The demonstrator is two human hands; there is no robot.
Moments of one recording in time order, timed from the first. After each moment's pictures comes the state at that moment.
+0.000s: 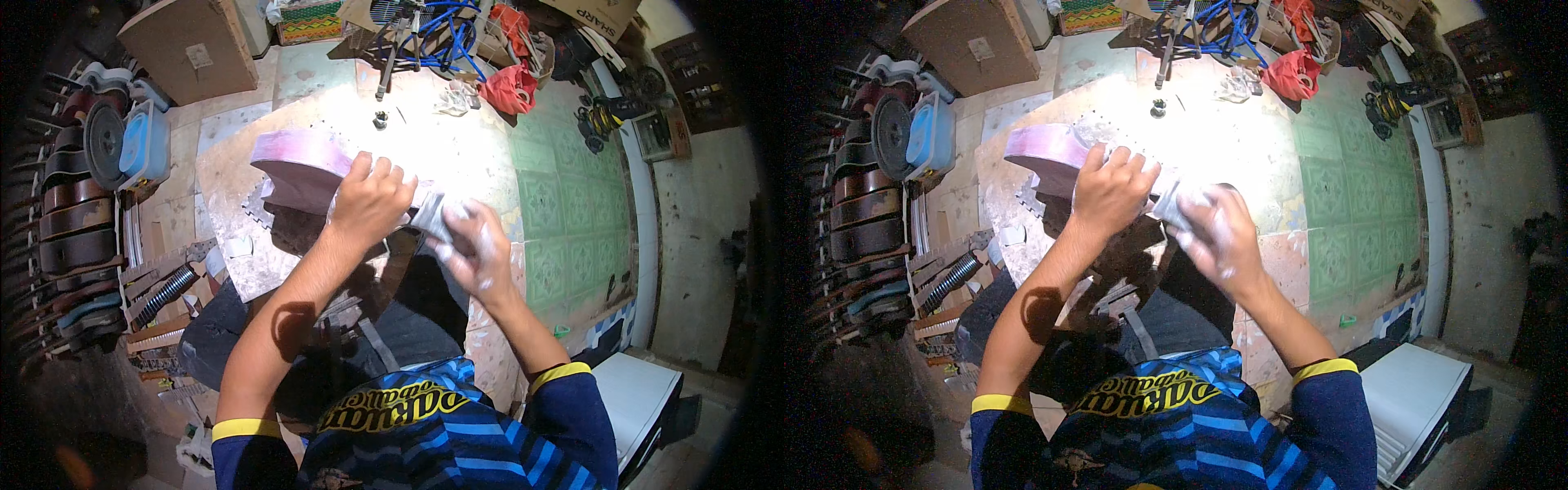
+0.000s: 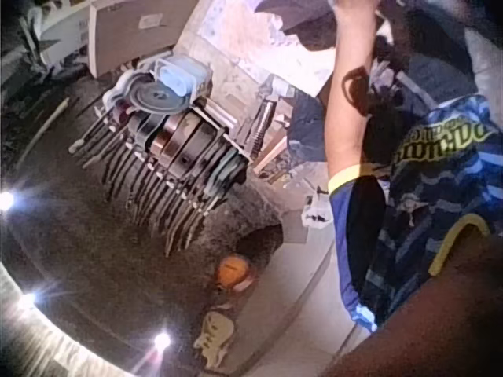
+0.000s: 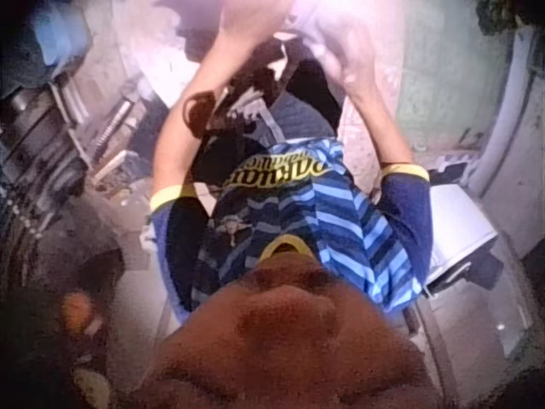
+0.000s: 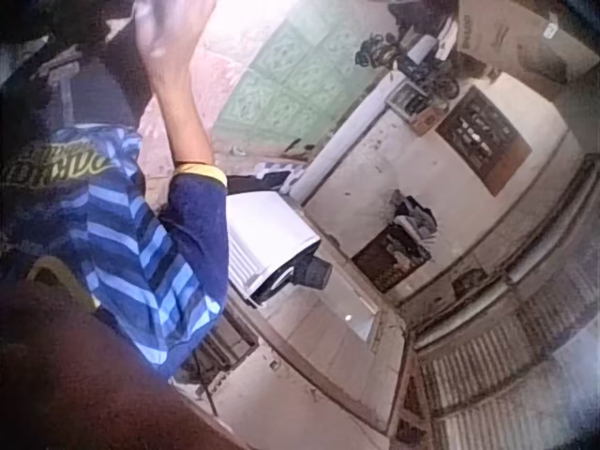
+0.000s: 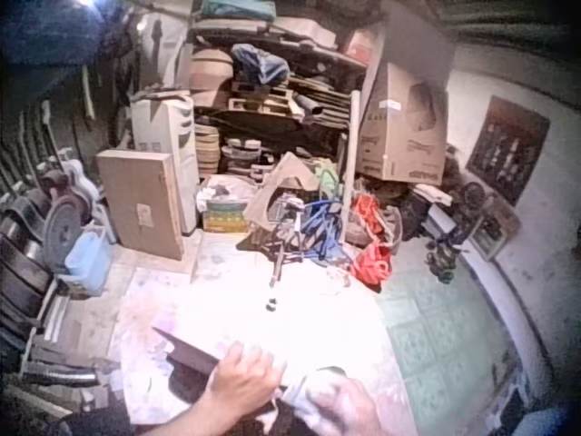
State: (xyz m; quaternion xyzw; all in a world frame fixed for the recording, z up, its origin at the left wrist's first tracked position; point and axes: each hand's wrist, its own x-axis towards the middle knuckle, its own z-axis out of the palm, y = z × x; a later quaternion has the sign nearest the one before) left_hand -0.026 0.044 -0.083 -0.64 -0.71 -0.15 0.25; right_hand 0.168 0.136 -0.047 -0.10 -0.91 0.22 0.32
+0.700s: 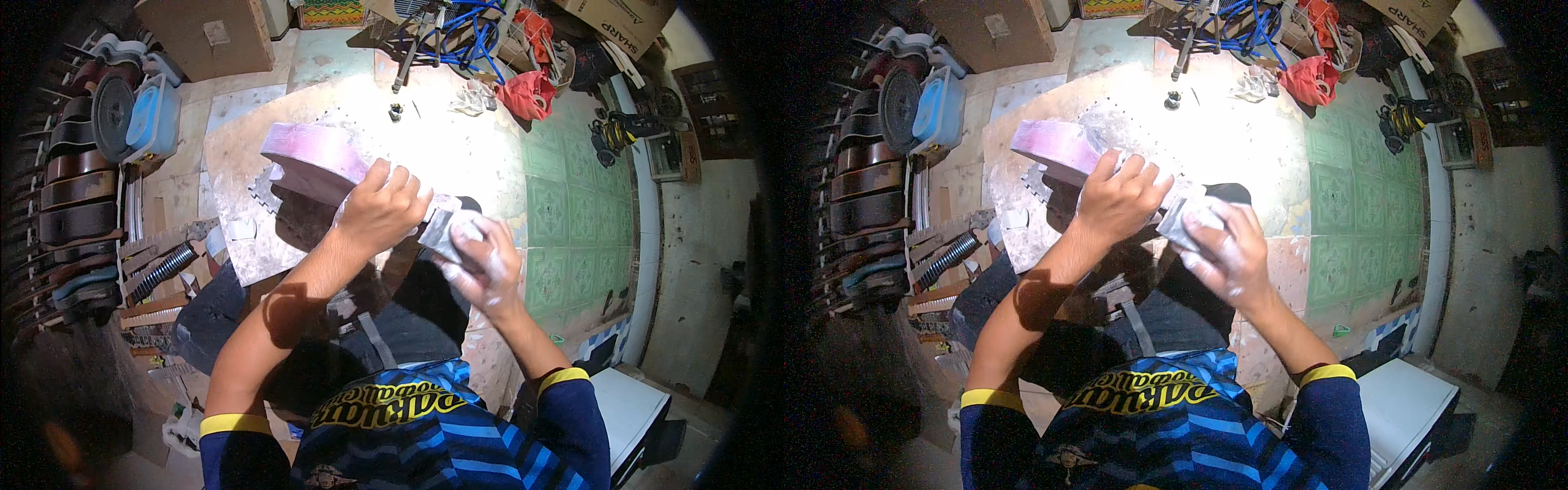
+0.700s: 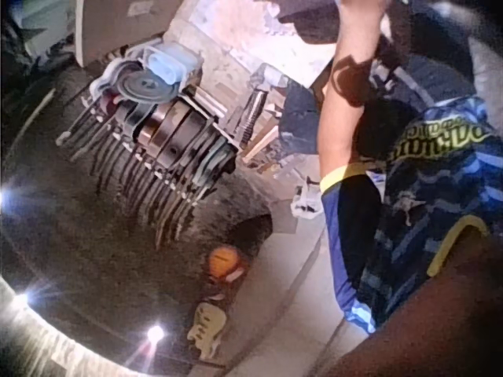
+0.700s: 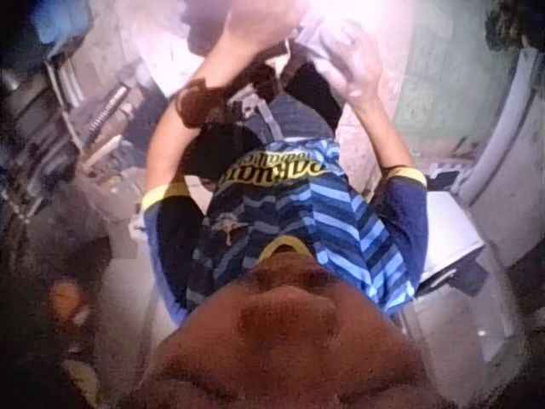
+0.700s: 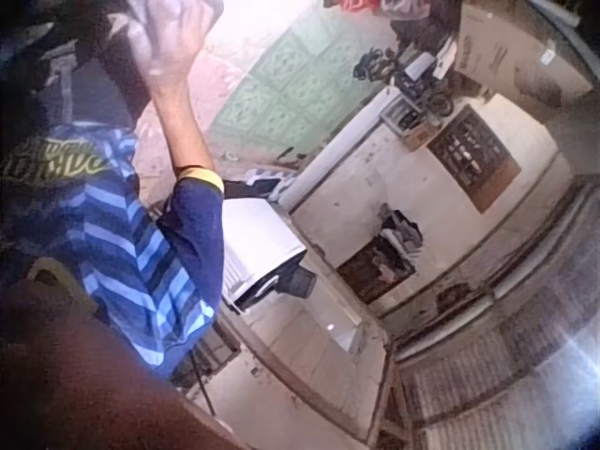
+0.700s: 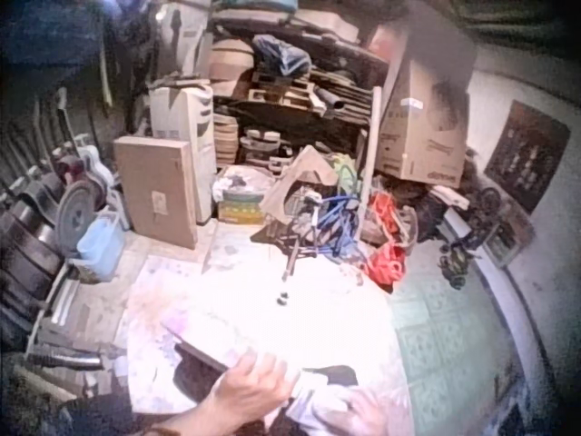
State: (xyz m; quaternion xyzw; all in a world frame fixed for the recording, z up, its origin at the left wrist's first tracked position) left_hand -0.021 0.031 -0.086 -0.65 -0.70 -0.14 0.28; right_hand 0.174 0.135 -0.049 -0.05 -0.92 0.26 0.30
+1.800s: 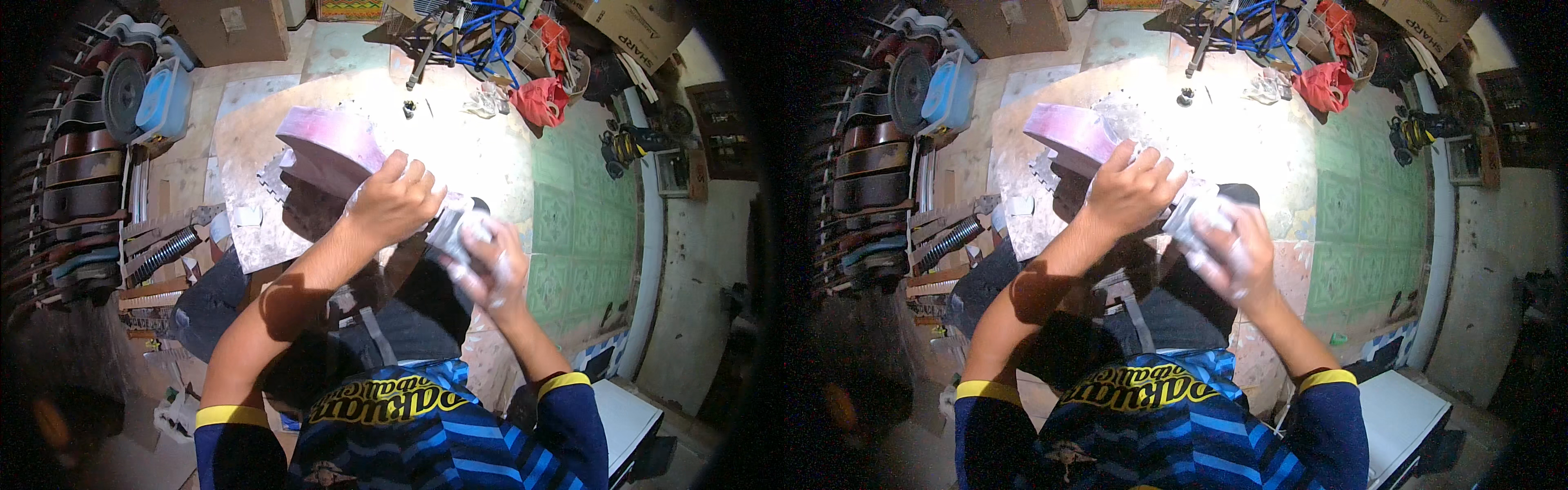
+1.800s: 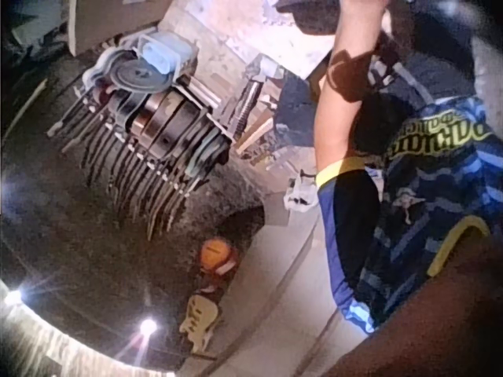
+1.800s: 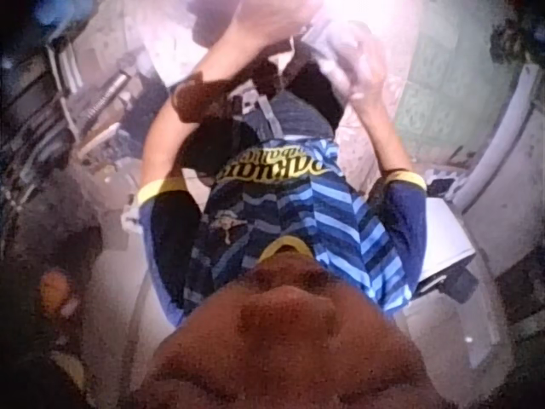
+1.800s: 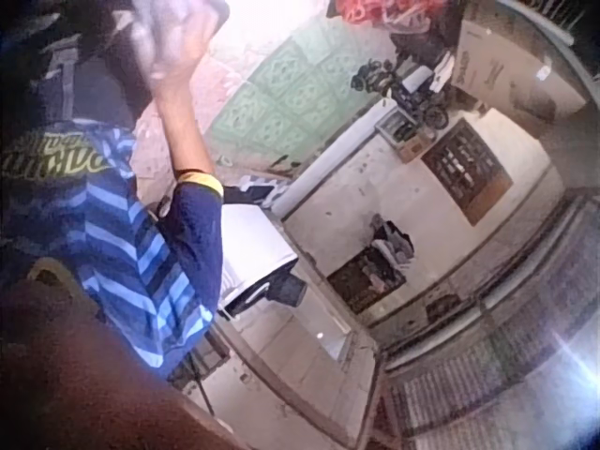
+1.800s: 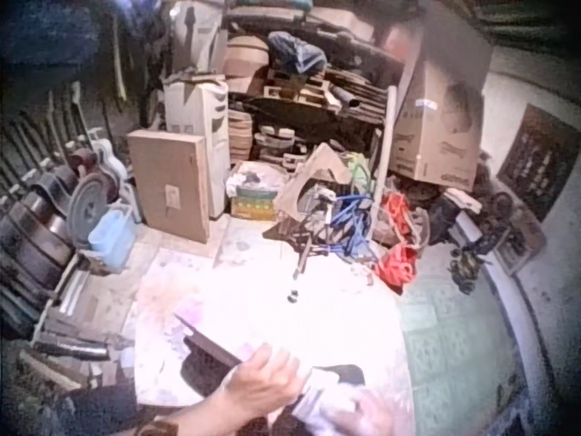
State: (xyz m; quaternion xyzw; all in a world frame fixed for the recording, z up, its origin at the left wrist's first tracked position) left_hand -0.024 0.032 -0.086 -0.65 -0.68 -0.15 0.29; right_hand 0.173 0.135 -0.052 -0.03 -0.93 0.23 0.29
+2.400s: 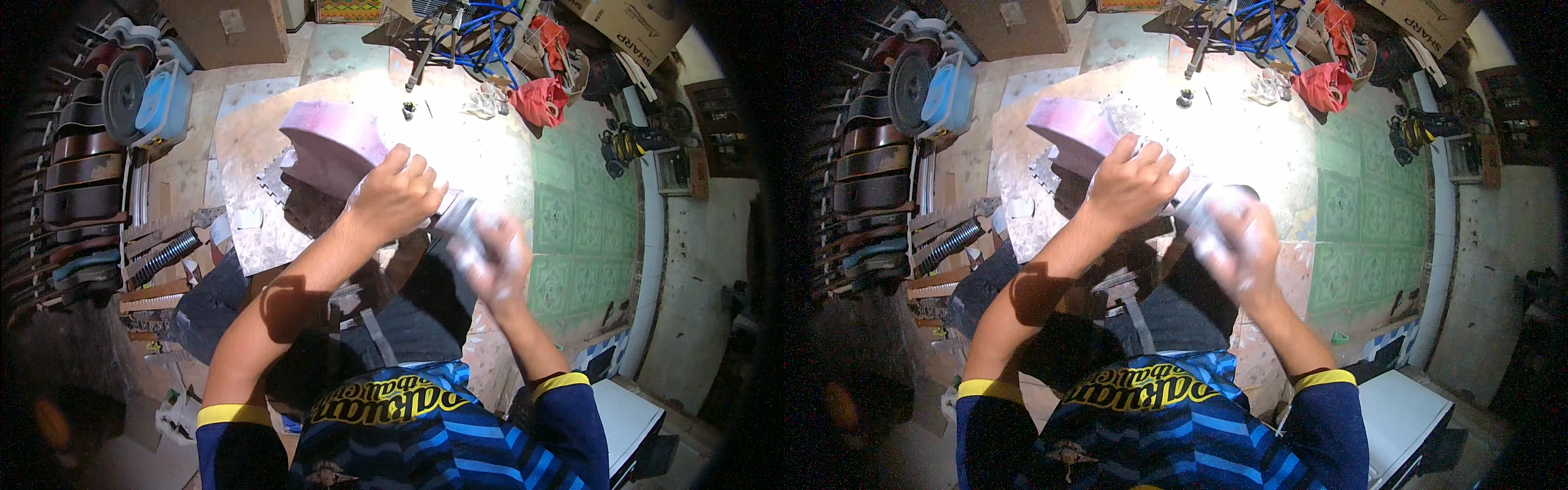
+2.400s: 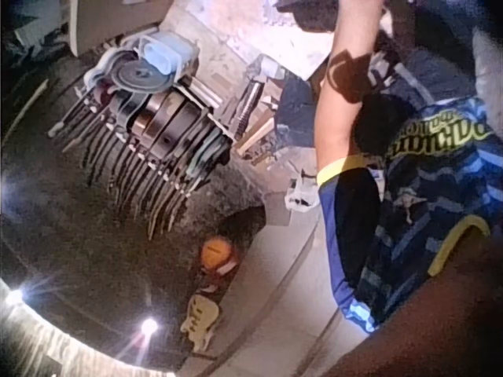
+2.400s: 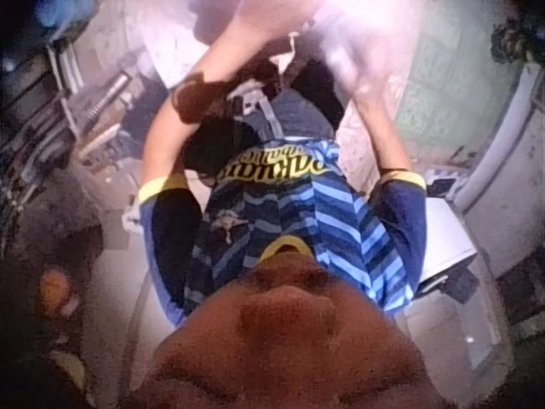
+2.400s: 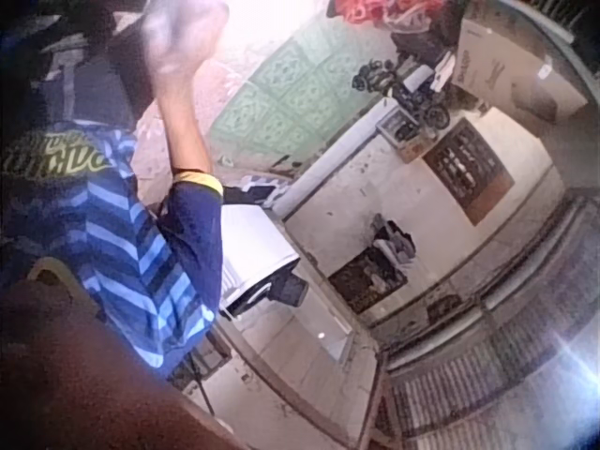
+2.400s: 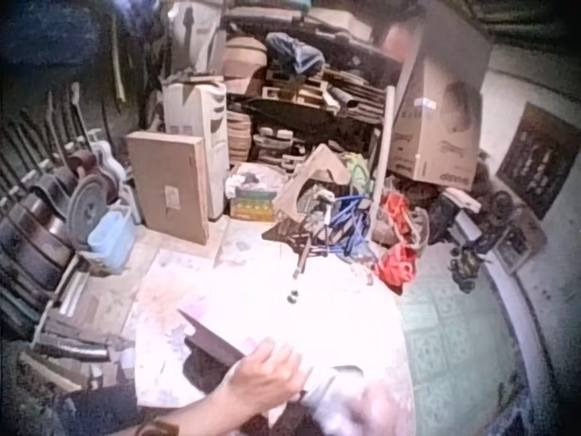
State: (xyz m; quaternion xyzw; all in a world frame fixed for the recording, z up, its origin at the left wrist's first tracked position) left_hand -0.026 0.035 -0.084 -0.66 -0.68 -0.14 0.29; right_hand 0.168 0.139 -0.062 -0.15 -0.89 0.28 0.32
